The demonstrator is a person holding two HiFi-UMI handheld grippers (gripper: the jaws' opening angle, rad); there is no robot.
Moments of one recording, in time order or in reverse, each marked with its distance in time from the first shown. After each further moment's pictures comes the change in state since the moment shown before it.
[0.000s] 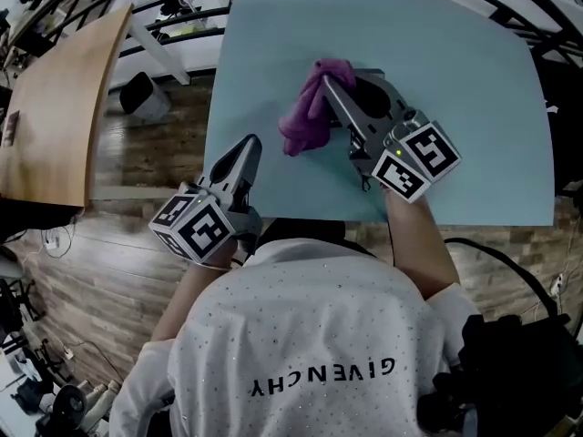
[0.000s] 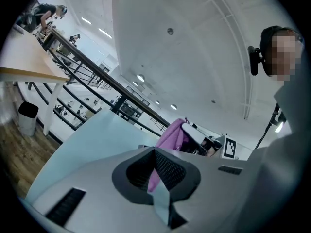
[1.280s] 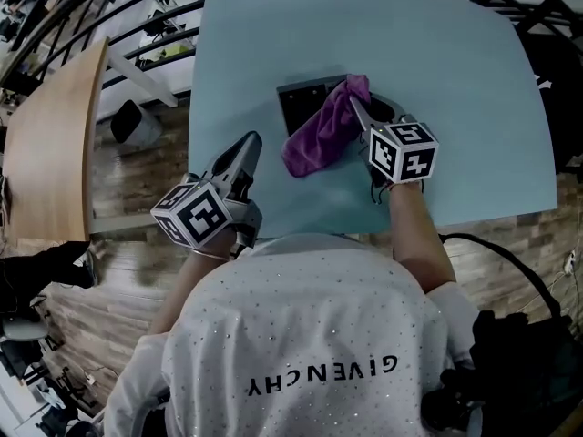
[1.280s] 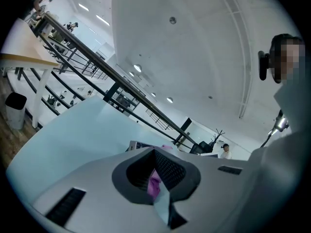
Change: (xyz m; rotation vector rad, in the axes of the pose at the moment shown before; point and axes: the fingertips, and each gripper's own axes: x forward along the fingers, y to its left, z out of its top) left arm 0.076 -0.001 -0.014 -0.021 0.103 -0.069; right arm -0.077 -0.148 -0.121 0.099 0.369 -0.473
